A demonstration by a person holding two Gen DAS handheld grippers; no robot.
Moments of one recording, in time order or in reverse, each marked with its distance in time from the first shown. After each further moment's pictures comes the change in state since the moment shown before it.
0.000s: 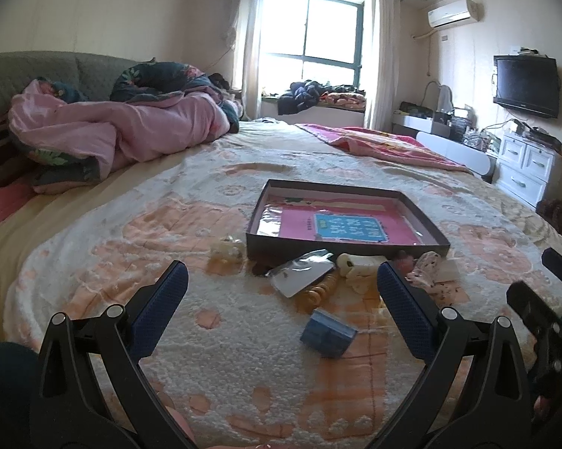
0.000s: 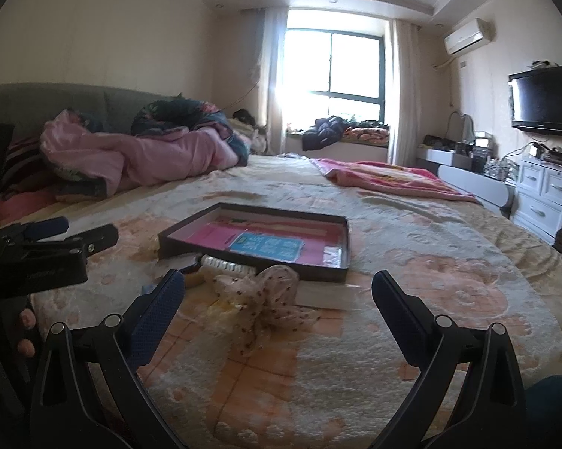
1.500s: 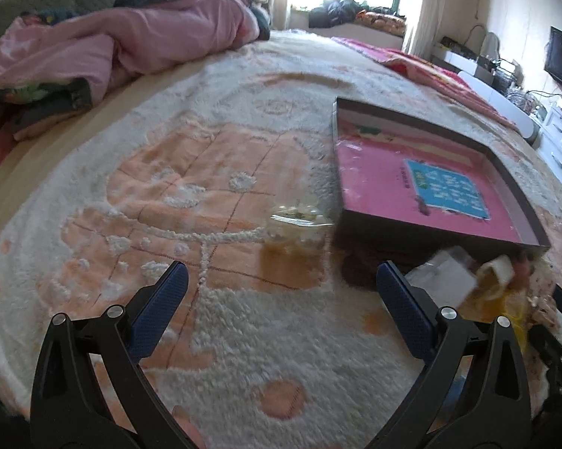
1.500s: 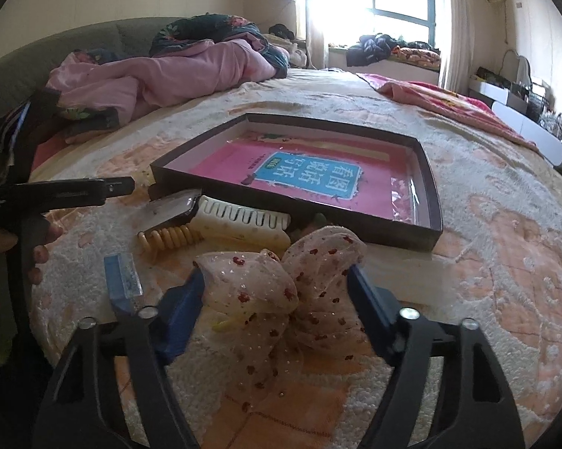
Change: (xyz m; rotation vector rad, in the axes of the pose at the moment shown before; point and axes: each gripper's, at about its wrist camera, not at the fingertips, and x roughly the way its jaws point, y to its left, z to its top) left arm 0.149 0.075 0.011 -0.070 0.383 0.061; right arm 0.133 0.001 -0.007 -0.007 0.360 0.176
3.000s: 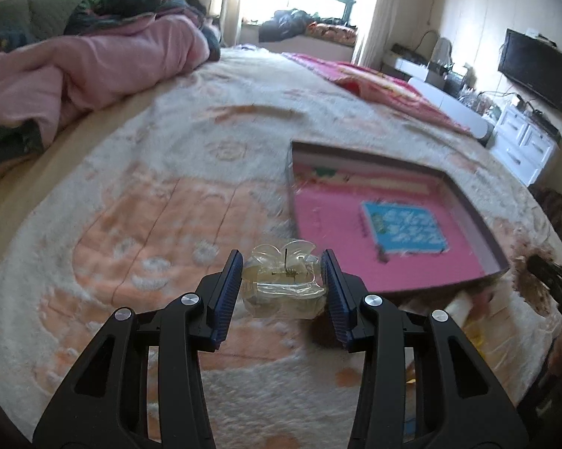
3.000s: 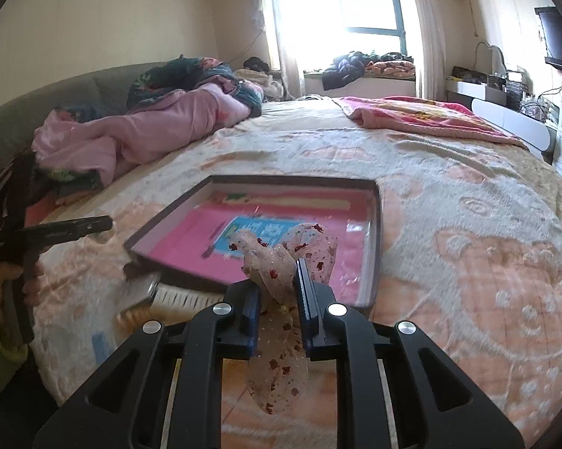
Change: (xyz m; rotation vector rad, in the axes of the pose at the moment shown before) left arm -0.013 -0.006 0.055 0.091 -0.066 -0.204; right arm -0.018 -0.059 0.048 0.125 -0.130 -0.010
